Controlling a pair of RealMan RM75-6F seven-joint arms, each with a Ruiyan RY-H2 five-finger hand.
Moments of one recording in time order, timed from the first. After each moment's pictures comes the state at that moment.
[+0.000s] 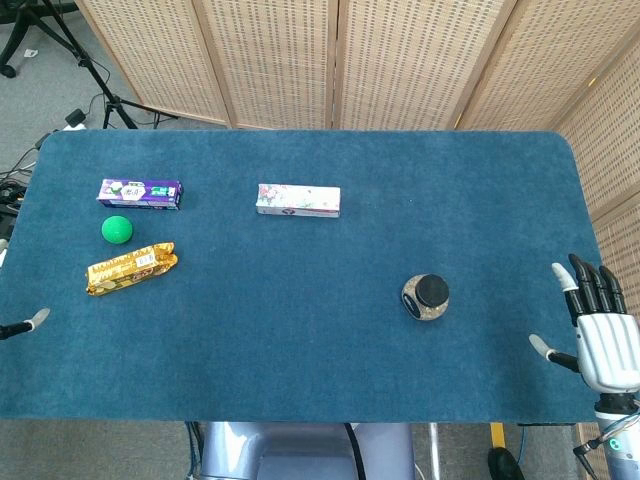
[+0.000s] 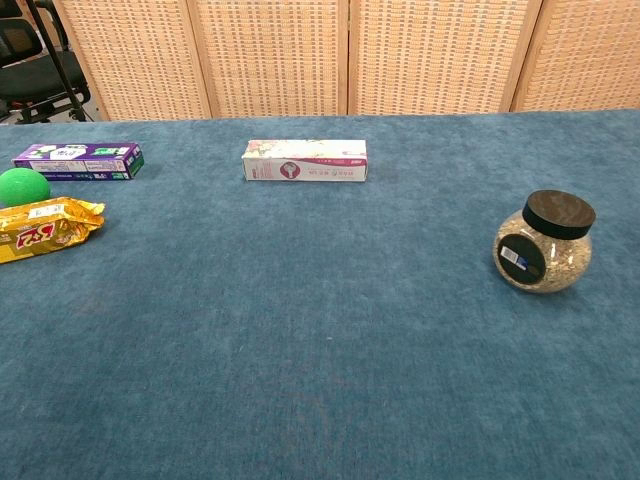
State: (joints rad) left arm -0.17 -1.16 -0.14 -1.56 1.23 1.46 -0.05; right arm 0.10 -1.07 0.11 -1.73 -1.54 1.56 -0.12
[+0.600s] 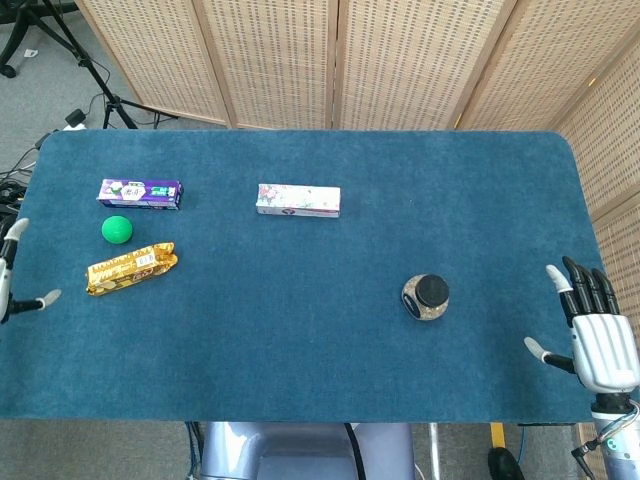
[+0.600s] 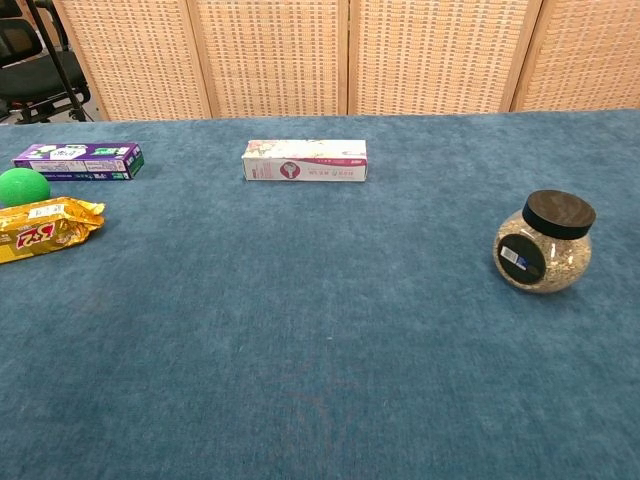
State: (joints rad) left arm -0.30 -1.16 -0.19 -1.35 1.24 1.19 -0.20; right arm 0.11 -1.06 0.11 -1.74 -1.54 1.54 -0.07
